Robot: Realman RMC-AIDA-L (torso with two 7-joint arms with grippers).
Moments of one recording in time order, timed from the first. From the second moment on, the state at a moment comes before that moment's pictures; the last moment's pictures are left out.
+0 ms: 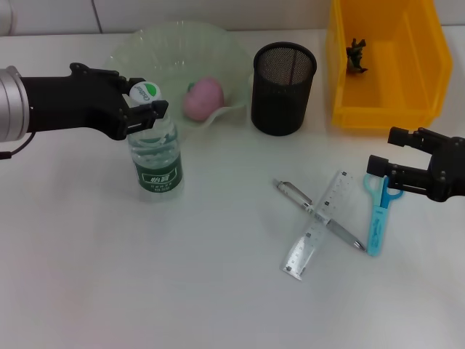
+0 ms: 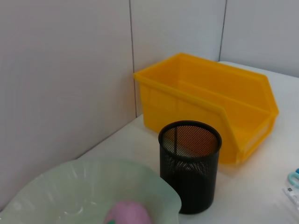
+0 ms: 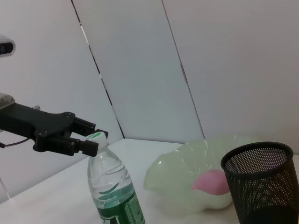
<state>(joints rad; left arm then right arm) -0.20 -2.07 1.33 1.63 2.10 1.25 -2.11 0.22 2.08 -0.86 -0.83 -1.67 -1.53 1.44</state>
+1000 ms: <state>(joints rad) -0.03 -2.07 1.31 1.48 1.38 1.40 -1.50 0.22 2.06 -0.74 -1.13 -1.73 -1.71 1.88</state>
